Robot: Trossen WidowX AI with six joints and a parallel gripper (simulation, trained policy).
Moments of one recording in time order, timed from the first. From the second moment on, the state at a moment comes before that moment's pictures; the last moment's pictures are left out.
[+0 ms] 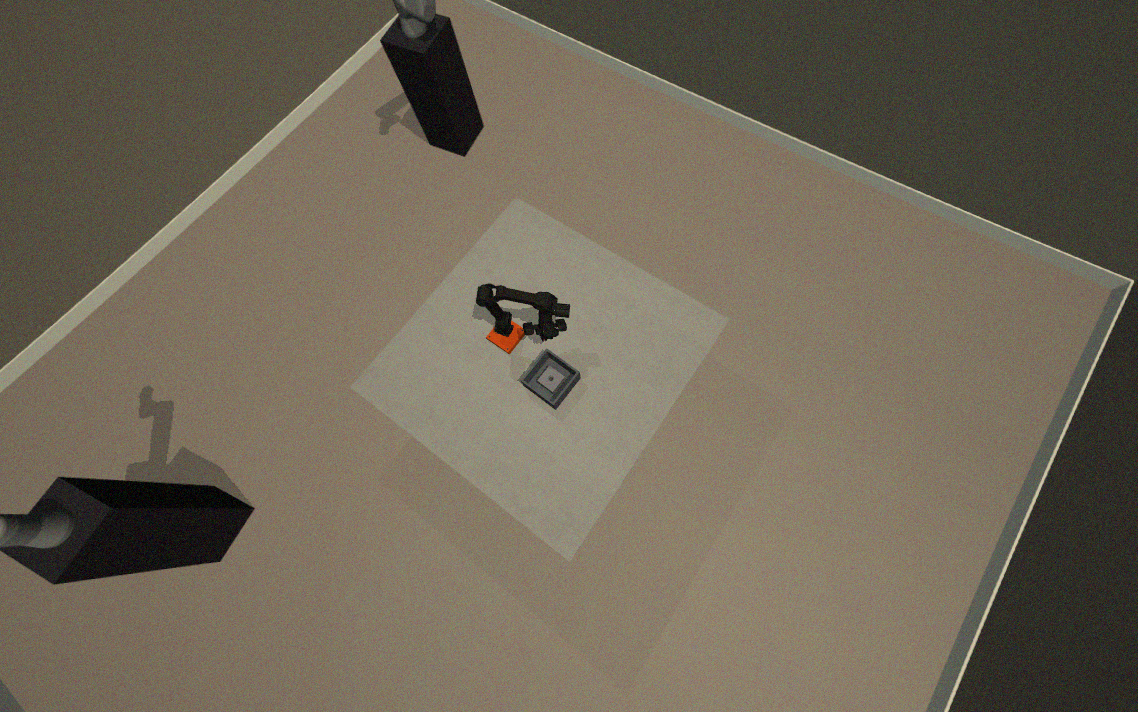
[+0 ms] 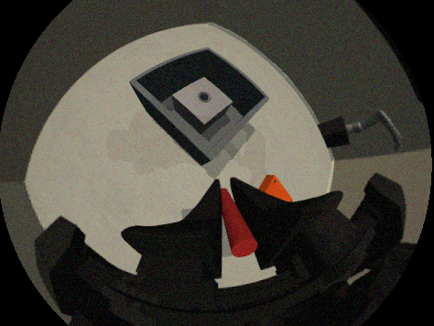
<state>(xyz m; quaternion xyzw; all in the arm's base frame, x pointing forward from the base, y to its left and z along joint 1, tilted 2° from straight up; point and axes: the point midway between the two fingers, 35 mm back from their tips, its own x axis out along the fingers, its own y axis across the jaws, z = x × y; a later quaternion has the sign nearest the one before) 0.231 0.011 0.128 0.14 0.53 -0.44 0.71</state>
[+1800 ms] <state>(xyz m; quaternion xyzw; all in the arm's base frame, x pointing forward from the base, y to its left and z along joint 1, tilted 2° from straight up) 0.331 -0.149 0.070 0.22 0.55 -0.40 0.70</state>
